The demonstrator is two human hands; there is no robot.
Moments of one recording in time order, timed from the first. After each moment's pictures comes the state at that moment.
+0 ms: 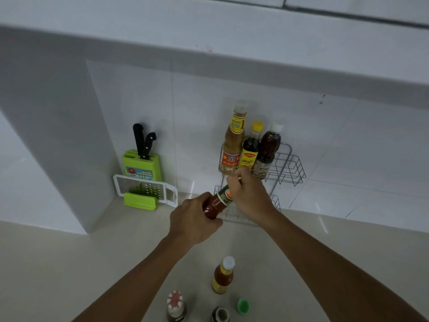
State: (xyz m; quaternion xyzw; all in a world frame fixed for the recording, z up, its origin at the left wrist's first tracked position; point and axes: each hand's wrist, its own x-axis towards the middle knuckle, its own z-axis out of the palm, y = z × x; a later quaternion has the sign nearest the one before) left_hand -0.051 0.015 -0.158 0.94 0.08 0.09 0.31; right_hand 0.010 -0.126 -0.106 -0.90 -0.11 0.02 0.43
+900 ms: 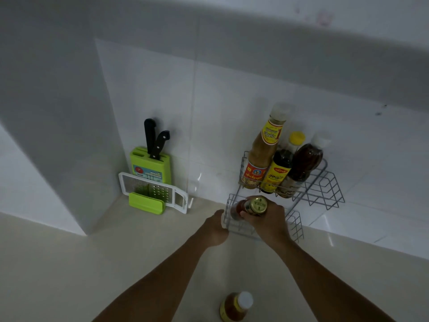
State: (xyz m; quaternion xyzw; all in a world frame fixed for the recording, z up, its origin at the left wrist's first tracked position) left_hand 0.053 0.032 -0.275 0.84 0.12 -0.18 0.50; right_hand 0.088 -0.132 -0.216 -0.89 -0.07 -0.01 0.45
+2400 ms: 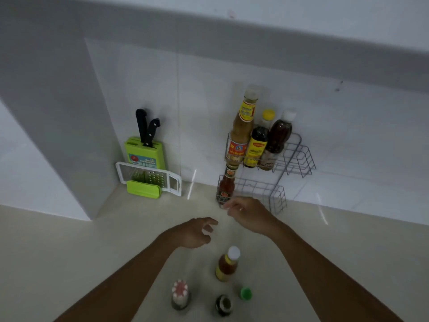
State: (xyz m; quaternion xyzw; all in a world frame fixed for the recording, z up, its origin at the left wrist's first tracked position) left_hand -0.025 0.055 -0.272 0.87 -0.01 -0.29 0.41; right_hand 0.022 -0.147 -0.191 -0.90 -0.14 0.22 0.35
